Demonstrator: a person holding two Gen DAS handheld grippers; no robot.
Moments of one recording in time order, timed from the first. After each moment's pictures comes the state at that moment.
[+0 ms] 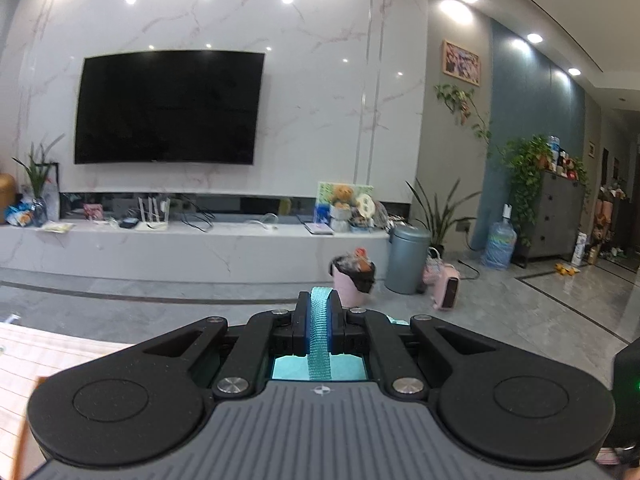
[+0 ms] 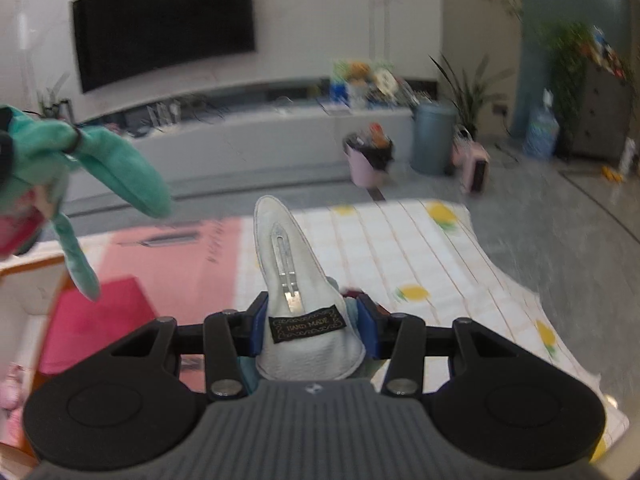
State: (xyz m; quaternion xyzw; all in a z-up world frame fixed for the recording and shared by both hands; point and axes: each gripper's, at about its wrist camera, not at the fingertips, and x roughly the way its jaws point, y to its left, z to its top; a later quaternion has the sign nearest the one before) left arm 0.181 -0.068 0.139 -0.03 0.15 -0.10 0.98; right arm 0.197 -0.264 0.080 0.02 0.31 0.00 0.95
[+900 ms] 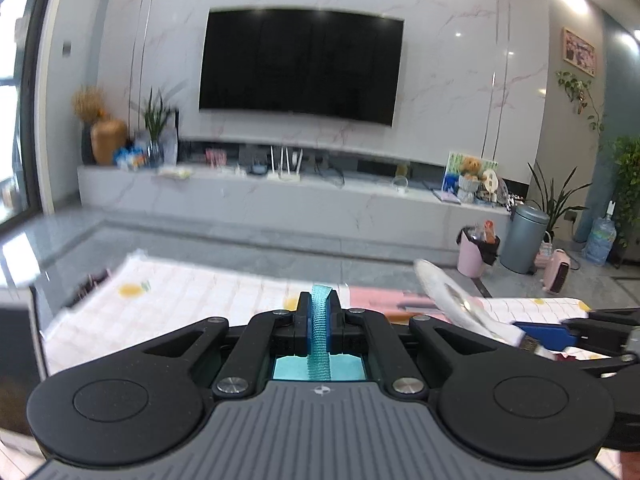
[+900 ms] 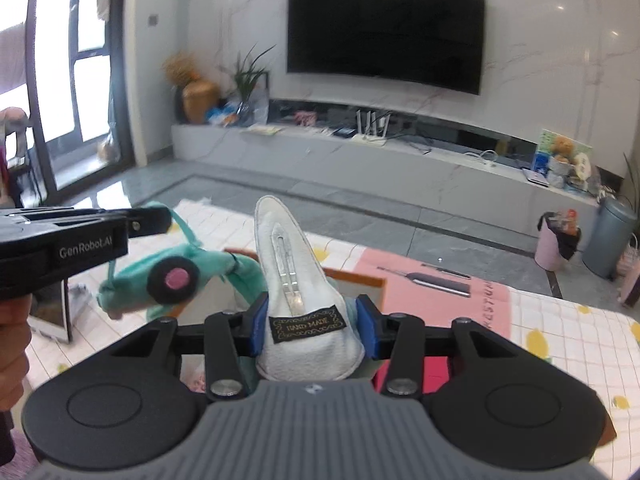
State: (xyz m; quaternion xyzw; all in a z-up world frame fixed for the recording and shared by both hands) left arm 0.154 0.134 0.099 -0.05 0.20 0.06 0.98; right arm 0.193 0.001 0.093 -0.08 0.27 0.25 0.93
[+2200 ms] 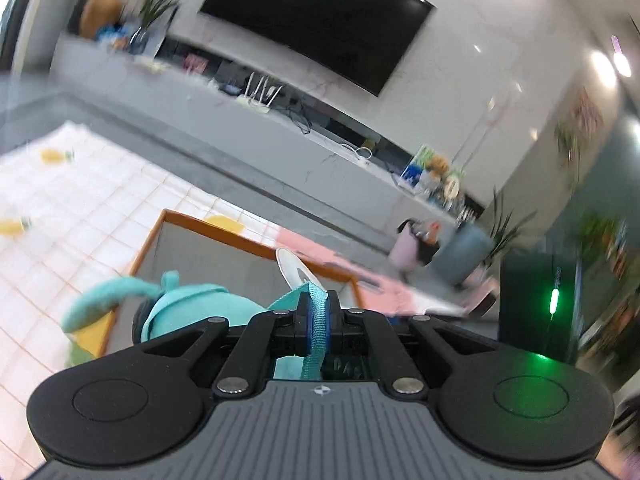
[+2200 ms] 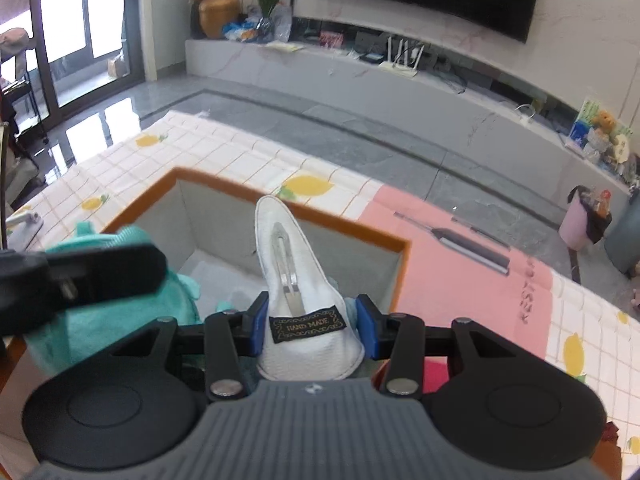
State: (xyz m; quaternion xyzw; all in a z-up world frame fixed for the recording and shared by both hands) left arm 0.171 0.150 0.047 -0.23 0.26 -0.01 0.94; right arm 0.299 0.035 0.024 -0.14 0.36 0.27 0.88
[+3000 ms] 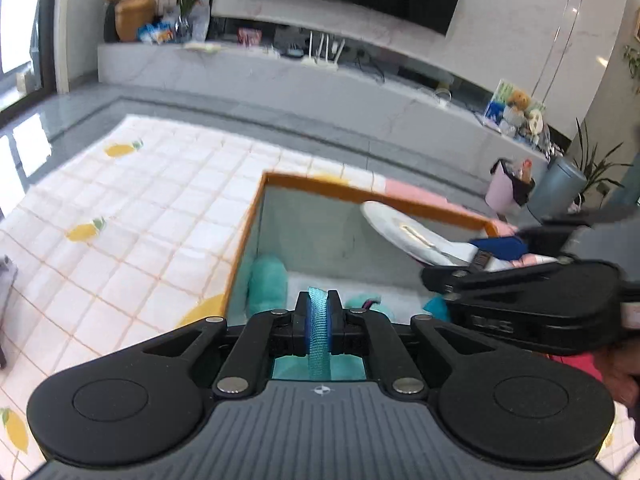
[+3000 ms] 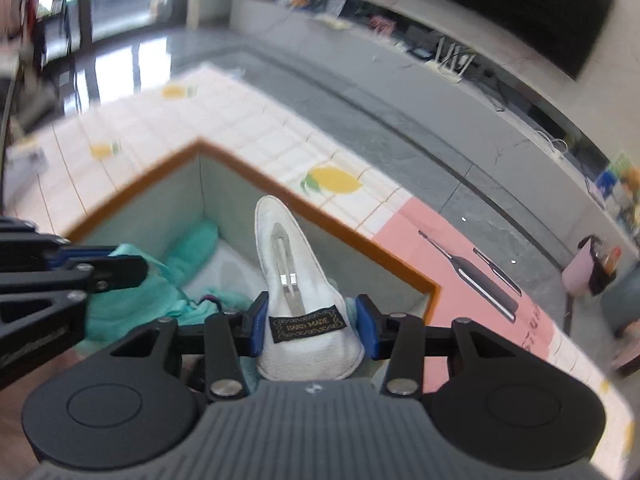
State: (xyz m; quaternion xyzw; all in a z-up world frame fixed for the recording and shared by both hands) left arm 0.191 0.172 0.019 -0.15 0.36 0.09 0.92; right arm 0.320 0.084 0.015 -0.27 0.38 0.31 0.83
